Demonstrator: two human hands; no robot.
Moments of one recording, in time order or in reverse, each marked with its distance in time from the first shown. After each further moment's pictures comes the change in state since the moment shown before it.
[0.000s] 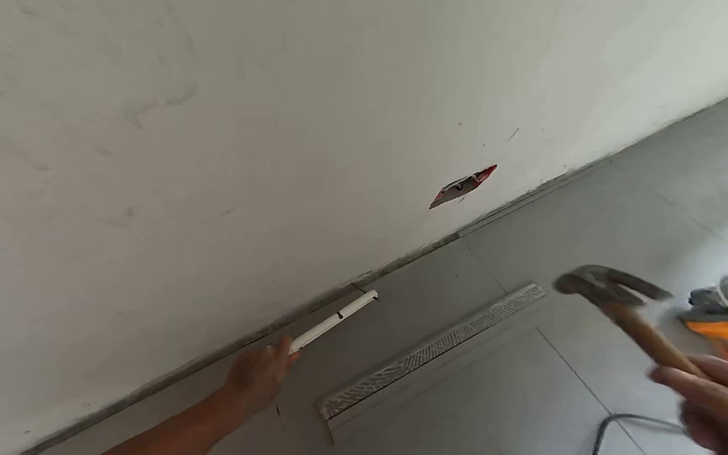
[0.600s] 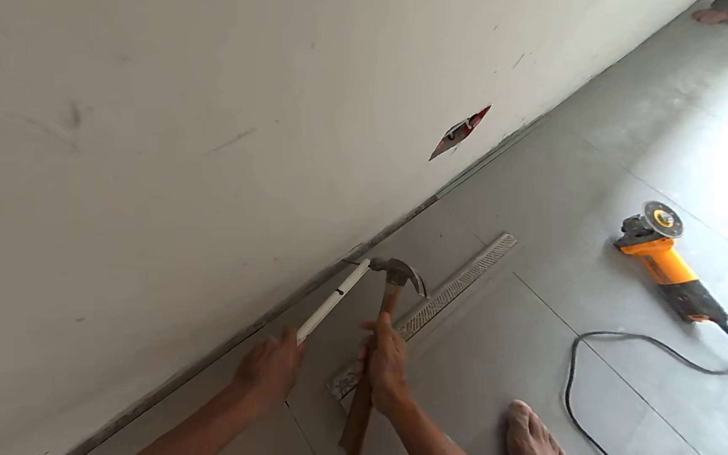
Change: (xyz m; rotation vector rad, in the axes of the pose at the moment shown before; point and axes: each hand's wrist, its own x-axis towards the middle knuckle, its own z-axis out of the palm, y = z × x) left_hand 0.016 -0.001 0.005 -0.073 -0.061 0.070; right_hand 0.073 -0.060 0.390 1.016 0.207 0.021
